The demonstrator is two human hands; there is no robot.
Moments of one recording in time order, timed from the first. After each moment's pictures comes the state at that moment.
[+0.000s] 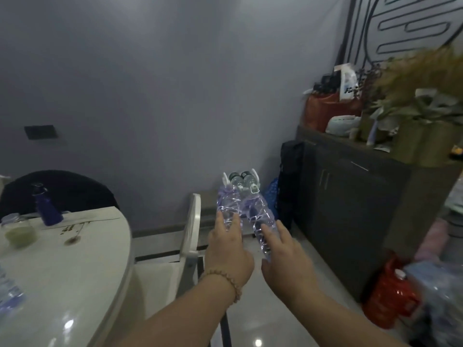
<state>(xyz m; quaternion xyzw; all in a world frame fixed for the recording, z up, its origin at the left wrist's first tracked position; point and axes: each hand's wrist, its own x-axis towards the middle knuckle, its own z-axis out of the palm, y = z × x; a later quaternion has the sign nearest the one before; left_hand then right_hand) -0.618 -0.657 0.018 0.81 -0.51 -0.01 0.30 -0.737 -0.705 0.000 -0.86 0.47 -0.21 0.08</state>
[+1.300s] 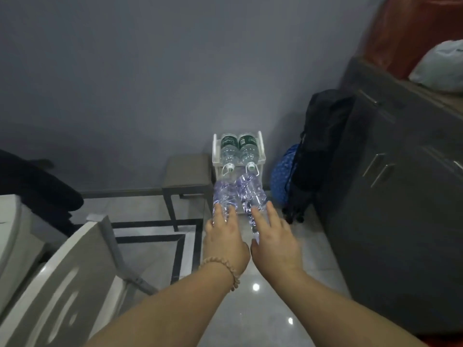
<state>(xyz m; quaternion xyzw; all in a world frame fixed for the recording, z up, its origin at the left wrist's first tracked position) -0.554 -1.180 -0.121 0.89 -0.40 -0.14 0.19 -0.646 -1.237 -0.125 -0.89 0.42 -0.09 0.13</state>
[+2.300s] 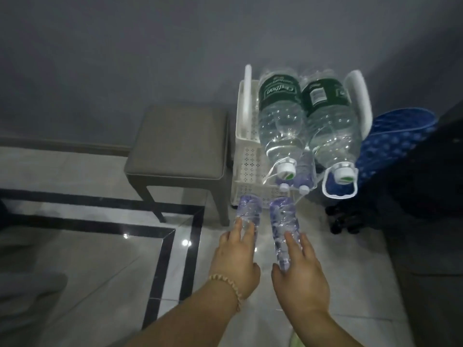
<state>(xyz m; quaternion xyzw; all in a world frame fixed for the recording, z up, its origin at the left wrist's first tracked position) -0.268 -1.425 -0.475 0.85 -0.41 -0.29 0.14 -0.386 -1.488 -0.468 -0.81 0.53 0.03 0.23</state>
